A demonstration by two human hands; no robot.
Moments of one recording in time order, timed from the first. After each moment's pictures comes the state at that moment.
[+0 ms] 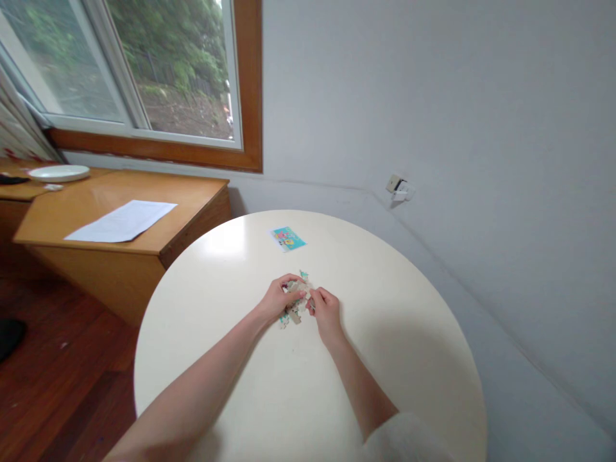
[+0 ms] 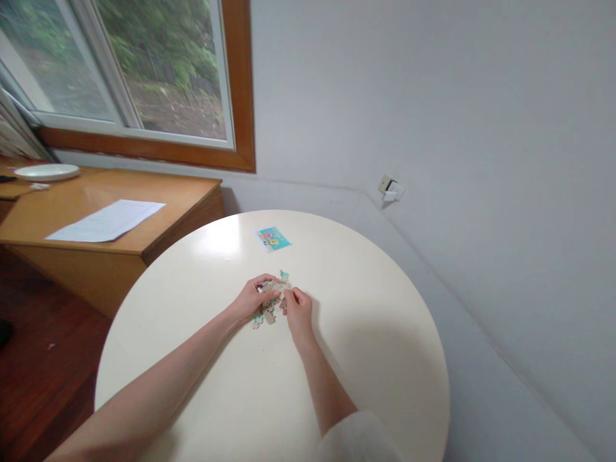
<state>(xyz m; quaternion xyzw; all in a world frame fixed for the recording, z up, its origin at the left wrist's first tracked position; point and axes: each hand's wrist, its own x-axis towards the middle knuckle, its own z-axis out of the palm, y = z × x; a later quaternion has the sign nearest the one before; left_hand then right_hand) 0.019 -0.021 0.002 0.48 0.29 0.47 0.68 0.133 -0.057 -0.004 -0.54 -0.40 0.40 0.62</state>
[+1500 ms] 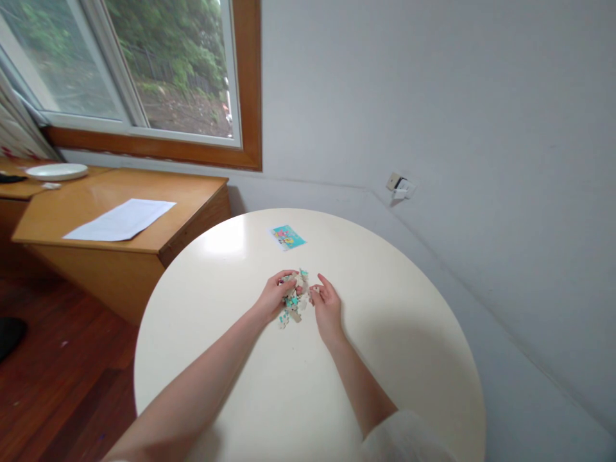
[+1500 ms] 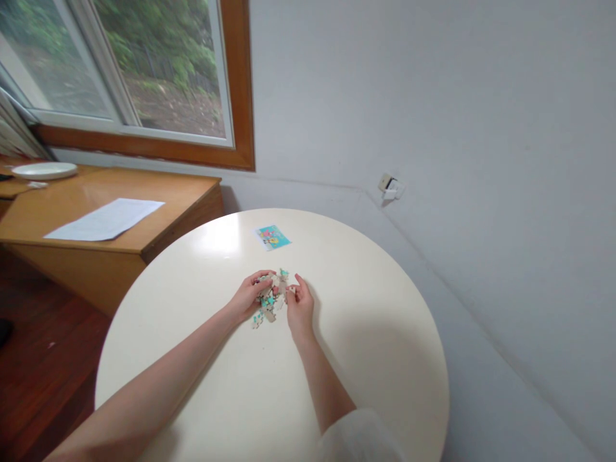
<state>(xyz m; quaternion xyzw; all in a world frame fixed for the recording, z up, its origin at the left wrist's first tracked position) 0.018 -0.021 0.015 0.38 0.32 0.48 0.72 0.136 -0.053 -0.016 -0.50 -0.37 0.40 0.68</state>
